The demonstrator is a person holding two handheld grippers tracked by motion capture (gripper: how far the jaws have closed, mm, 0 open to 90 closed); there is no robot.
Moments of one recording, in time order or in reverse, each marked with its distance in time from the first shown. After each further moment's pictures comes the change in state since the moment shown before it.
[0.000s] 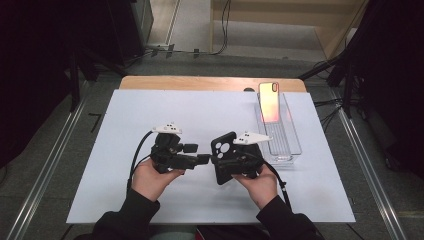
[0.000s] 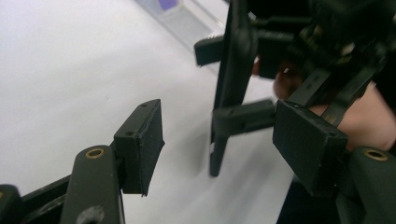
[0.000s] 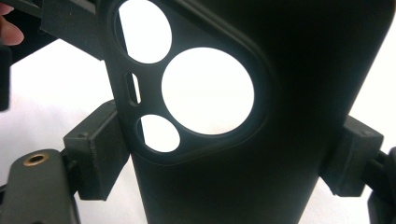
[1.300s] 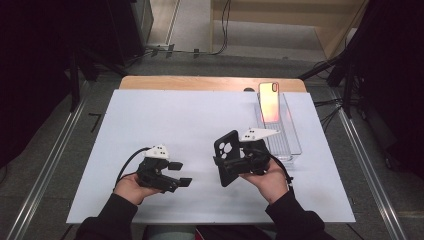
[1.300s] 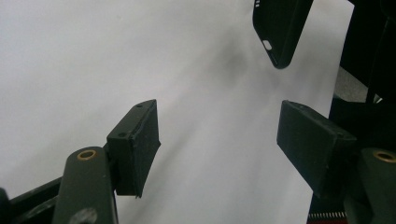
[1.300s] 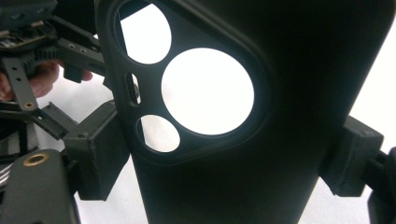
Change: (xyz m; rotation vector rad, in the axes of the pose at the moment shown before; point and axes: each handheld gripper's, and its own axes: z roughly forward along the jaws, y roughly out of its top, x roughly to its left) left arm 0.035 -0.065 -0.006 0.123 -0.018 0.151; right arm -0.009 0.011 -0.019 0.024 0.131 -0.052
